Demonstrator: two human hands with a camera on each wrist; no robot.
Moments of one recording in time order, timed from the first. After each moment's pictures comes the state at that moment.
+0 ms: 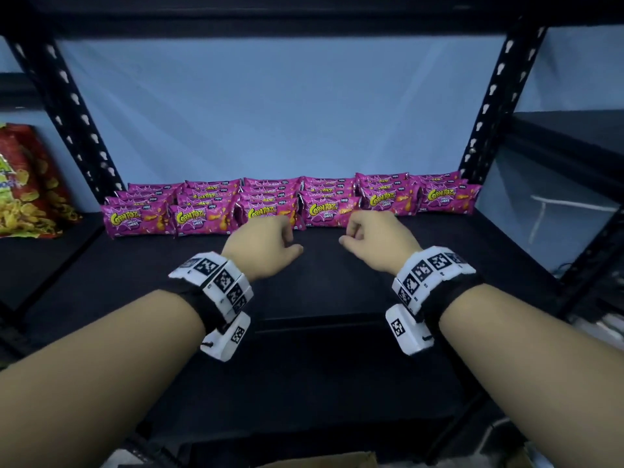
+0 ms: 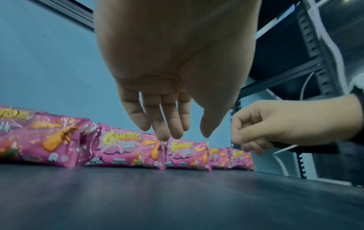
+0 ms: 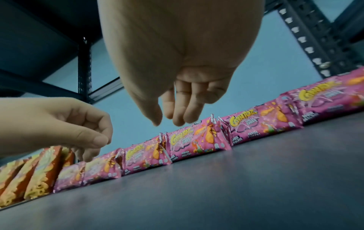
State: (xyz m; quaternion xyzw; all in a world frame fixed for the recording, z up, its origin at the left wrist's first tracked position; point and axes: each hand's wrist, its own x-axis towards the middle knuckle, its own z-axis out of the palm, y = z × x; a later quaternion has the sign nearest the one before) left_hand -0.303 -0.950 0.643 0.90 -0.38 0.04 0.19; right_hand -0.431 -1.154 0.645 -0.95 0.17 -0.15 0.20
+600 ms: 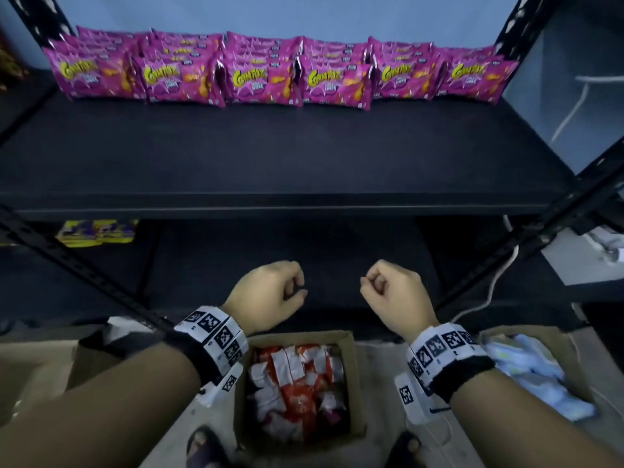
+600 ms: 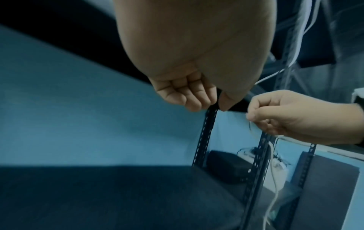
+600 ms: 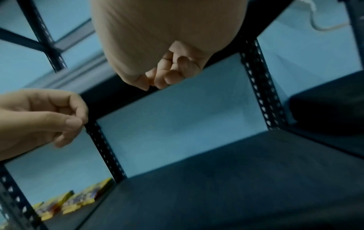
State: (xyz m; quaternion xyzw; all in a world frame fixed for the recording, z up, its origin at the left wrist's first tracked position) left_hand -0.450 -0.867 0.440 0.85 -0.45 -0.12 0.26; right_hand -0.607 -1.087 0.439 -0.91 0.21 -0.17 0.31
